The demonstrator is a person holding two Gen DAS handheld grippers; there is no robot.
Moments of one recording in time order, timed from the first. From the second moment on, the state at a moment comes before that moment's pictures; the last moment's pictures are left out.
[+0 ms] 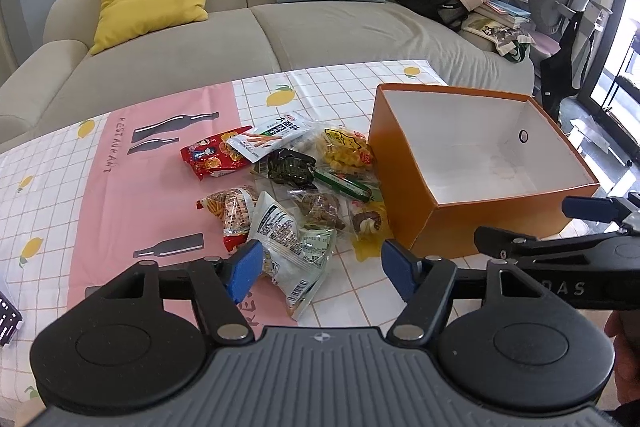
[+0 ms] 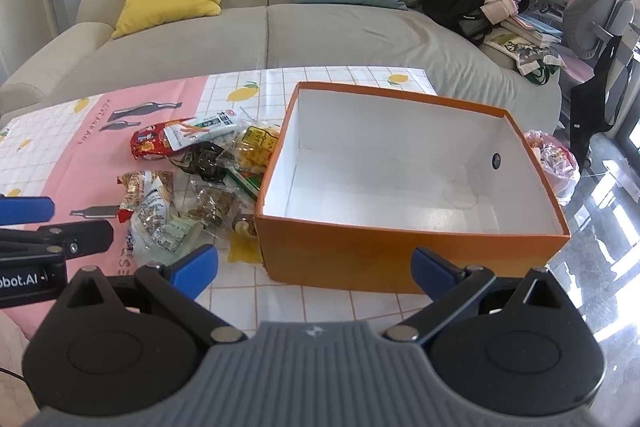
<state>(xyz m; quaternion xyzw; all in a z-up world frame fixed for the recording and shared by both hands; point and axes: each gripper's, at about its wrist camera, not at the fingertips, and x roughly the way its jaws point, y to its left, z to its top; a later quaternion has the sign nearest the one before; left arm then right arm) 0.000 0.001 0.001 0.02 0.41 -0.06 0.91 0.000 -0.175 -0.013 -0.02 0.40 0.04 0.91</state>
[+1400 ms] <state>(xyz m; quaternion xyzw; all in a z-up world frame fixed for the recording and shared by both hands) 0.107 0.095 -0.097 -0.26 0.57 0.01 0.78 0.102 -0.059 -0.102 -0.16 0.39 0.23 0.88</state>
